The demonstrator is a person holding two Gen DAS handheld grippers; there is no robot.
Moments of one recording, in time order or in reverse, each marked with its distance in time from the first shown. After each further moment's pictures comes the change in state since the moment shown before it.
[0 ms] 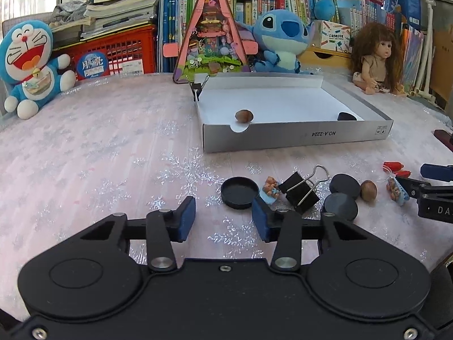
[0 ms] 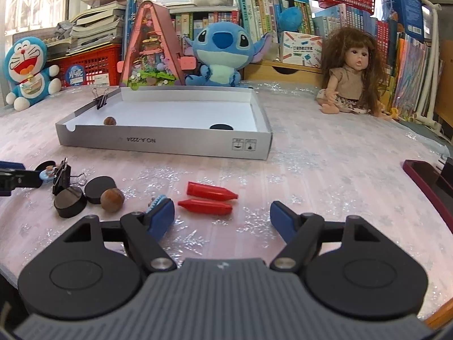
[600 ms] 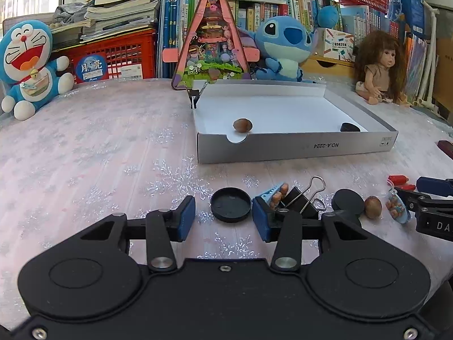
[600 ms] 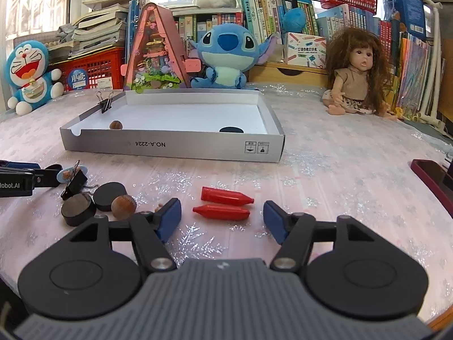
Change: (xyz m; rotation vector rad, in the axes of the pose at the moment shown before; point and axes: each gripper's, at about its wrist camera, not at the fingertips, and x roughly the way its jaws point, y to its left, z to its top) left arm 0.017 -0.002 0.004 -0.028 -0.037 0.000; right arm 0.004 0.011 0.001 0.019 -0.017 0.003
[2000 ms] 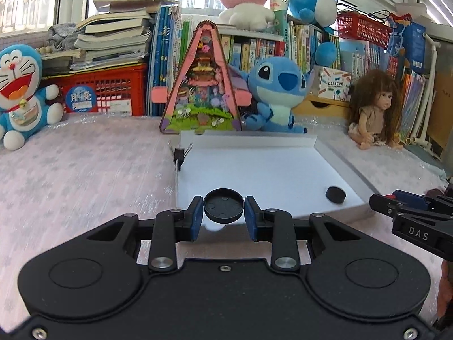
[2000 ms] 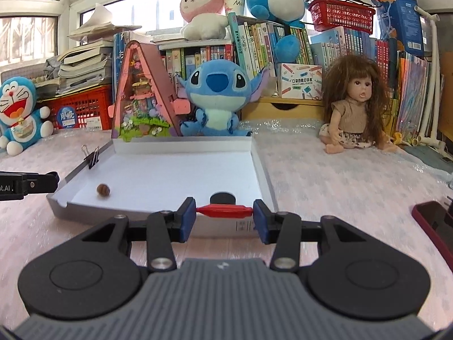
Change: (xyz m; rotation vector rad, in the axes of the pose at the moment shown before) left arm -0.002 -0.008 0.082 -0.043 -0.075 -0.047; right arm 0.019 -0.012 0.066 0.043 -0.082 -0.007
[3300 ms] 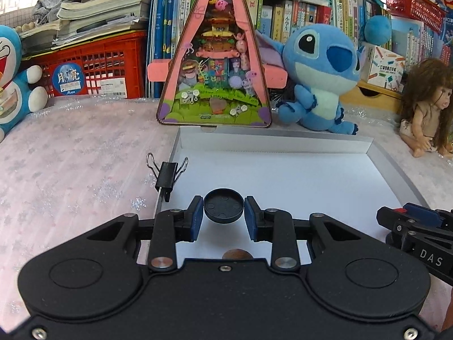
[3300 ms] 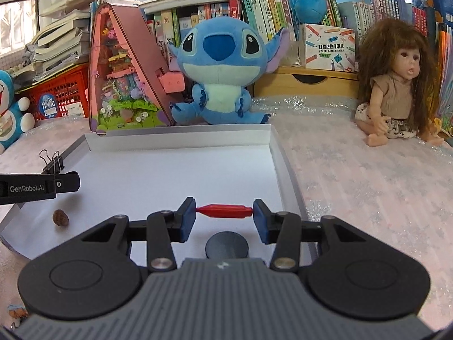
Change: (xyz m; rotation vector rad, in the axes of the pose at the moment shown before) left arm 0.152 -0.003 0.038 -0.050 0.127 0.122; right arm 0.125 -0.003 0.029 0.020 0.142 0.050
